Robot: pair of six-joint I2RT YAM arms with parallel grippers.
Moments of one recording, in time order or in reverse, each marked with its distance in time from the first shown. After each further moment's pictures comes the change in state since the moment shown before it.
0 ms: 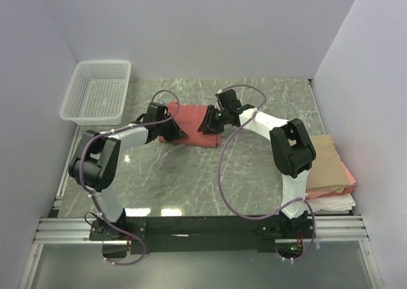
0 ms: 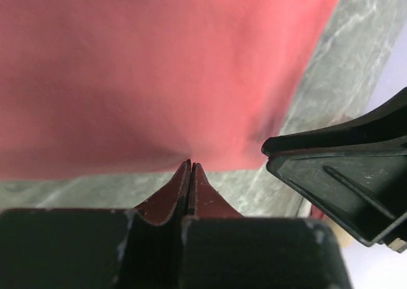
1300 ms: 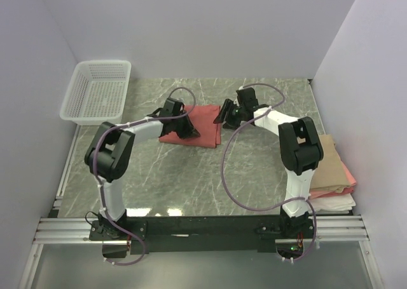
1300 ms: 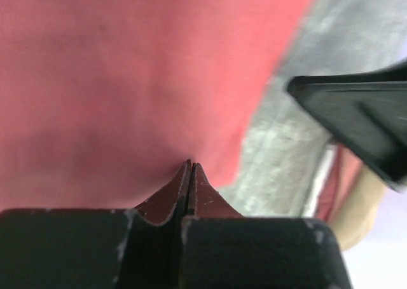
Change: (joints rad) left arm -0.098 0.131 0.194 -0.077 -0.012 0.016; right arm -0.160 -0.019 -0.086 0.093 0.062 -0.030
